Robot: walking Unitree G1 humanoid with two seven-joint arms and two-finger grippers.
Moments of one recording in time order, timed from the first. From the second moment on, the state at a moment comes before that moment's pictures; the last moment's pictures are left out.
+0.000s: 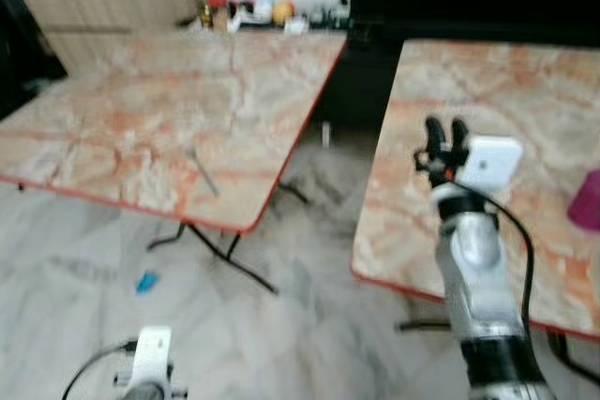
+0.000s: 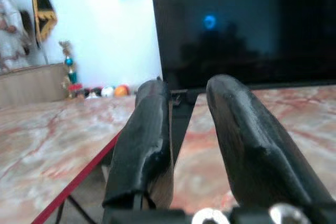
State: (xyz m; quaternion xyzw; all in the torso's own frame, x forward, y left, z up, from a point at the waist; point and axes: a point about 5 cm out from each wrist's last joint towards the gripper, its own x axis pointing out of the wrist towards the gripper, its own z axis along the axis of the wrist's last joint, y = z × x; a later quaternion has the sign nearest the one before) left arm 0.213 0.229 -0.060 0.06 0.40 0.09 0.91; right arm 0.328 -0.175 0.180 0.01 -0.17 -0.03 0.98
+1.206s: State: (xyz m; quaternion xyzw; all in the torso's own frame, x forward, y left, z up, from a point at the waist) left arm 0.218 0.230 -0.057 0.06 0.40 0.09 0.91; right arm 0.332 -0.176 0.180 0.03 -0.16 -0.05 0.99
